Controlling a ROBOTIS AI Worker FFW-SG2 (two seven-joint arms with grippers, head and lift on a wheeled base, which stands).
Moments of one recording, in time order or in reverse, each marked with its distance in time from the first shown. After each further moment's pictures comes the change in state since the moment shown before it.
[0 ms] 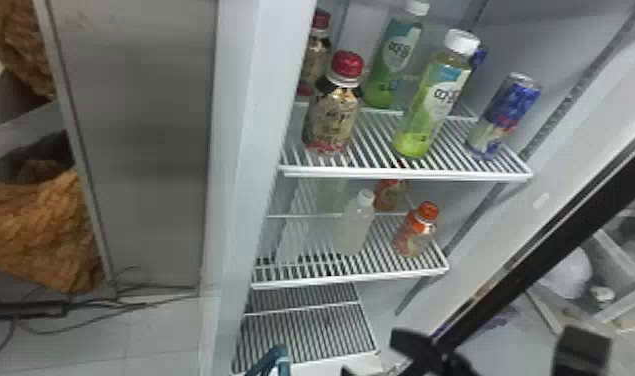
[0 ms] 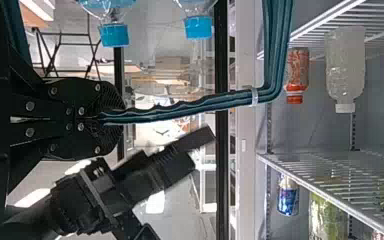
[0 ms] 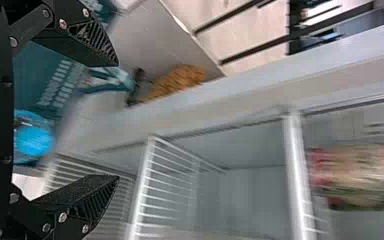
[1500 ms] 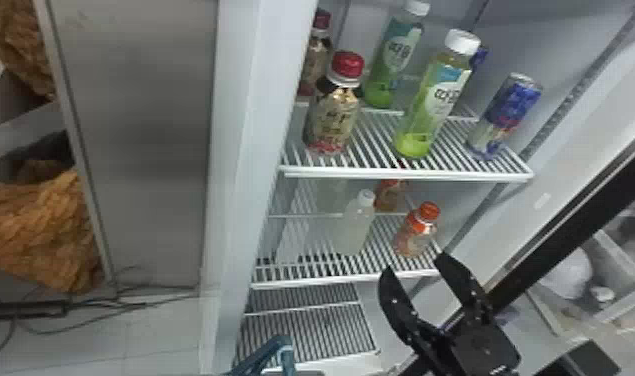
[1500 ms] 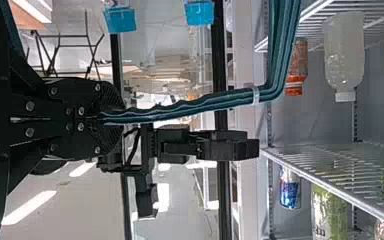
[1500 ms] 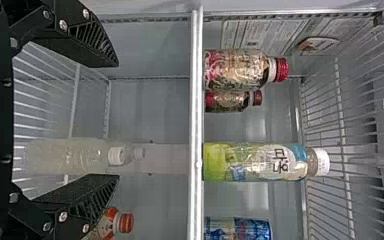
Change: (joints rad) left arm -0.036 0.002 -0.018 0.000 -0.002 -0.006 0.002; right arm -0.282 0.050 0.073 0.565 0.047 -0.796 -0.162
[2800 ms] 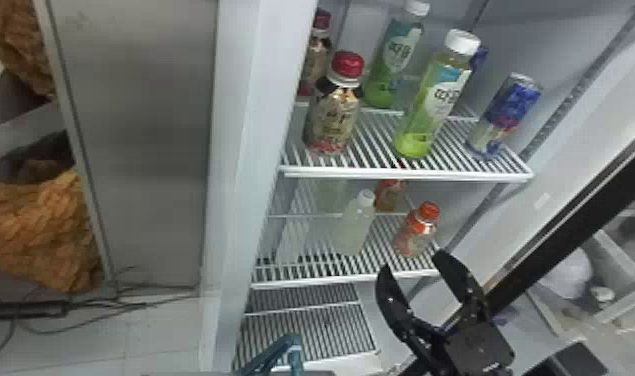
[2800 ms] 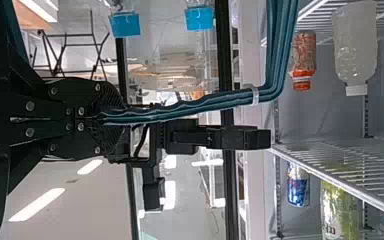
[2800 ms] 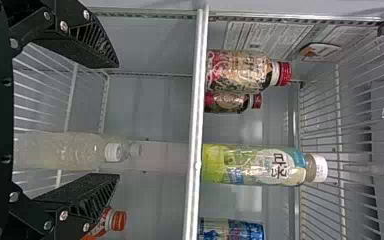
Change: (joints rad) left arm -0.017 0.007 -0.016 0.000 0.006 0.010 0.001; right arm -0.029 -0.008 0.009 0.049 0.042 -0.051 -0.007
